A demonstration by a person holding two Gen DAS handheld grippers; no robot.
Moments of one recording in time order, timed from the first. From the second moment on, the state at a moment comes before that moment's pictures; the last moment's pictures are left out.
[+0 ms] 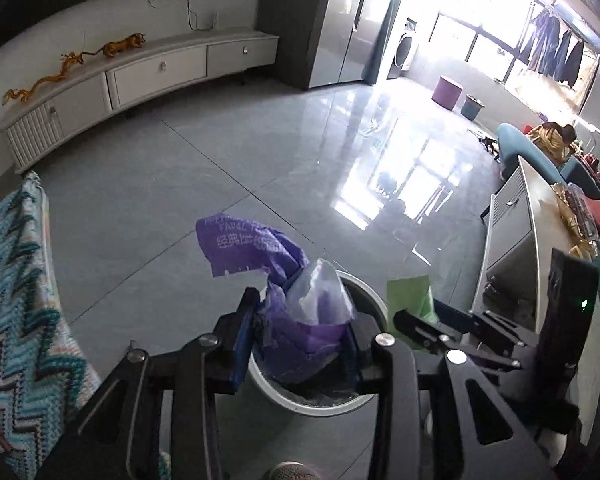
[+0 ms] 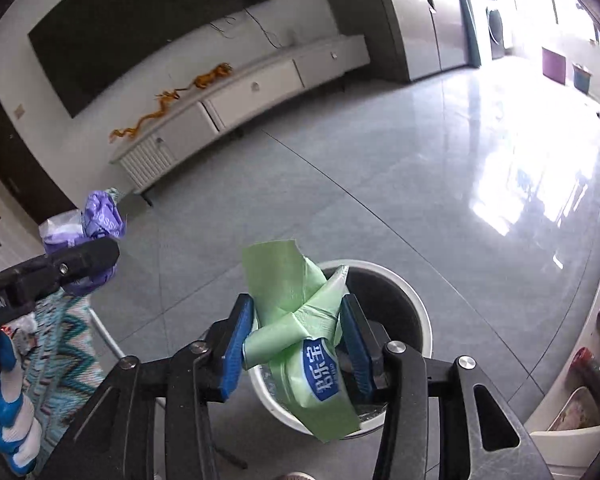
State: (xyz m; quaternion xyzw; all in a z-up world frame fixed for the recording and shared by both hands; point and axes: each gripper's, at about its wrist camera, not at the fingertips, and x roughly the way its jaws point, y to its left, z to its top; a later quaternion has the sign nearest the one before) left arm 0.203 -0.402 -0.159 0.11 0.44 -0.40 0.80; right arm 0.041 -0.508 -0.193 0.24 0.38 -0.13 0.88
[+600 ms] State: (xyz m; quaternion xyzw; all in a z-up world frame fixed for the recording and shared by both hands) left arm 0.198 -0.360 -0.104 0.08 0.38 -0.32 0.86; right arm 0.035 -0.506 -0.178 0.25 0.36 -0.16 0.89
